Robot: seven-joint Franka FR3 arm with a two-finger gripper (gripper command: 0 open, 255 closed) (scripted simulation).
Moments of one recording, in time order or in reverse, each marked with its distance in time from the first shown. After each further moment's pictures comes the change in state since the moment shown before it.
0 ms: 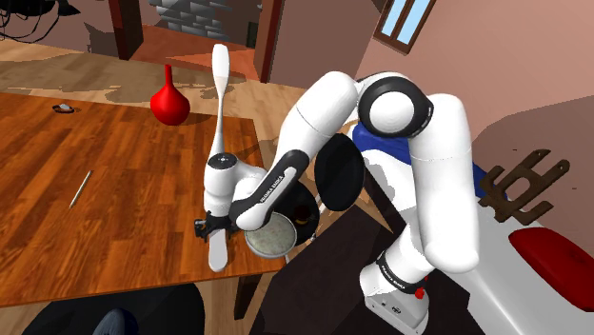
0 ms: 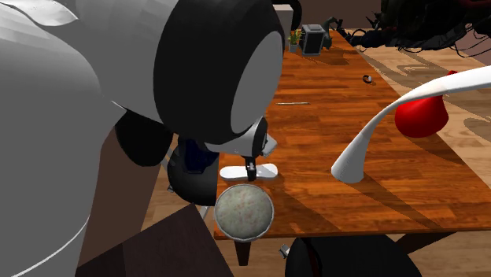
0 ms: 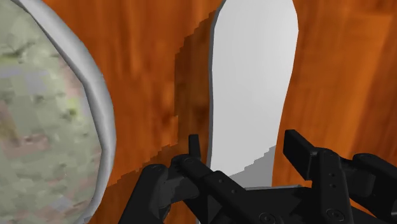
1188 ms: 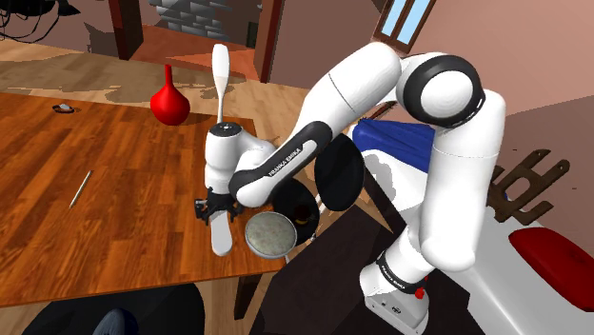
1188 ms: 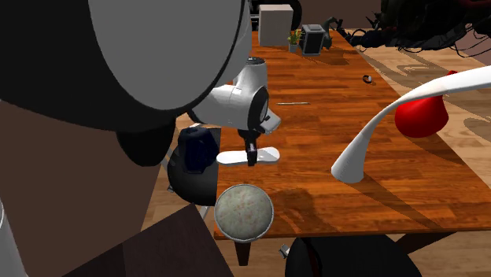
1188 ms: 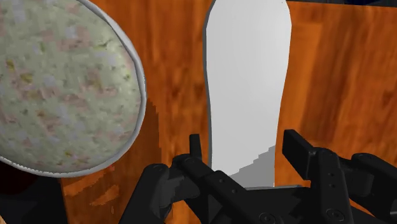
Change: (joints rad) arm -0.073 -0.226 0.096 -0.064 0.100 -0.161 -0.073
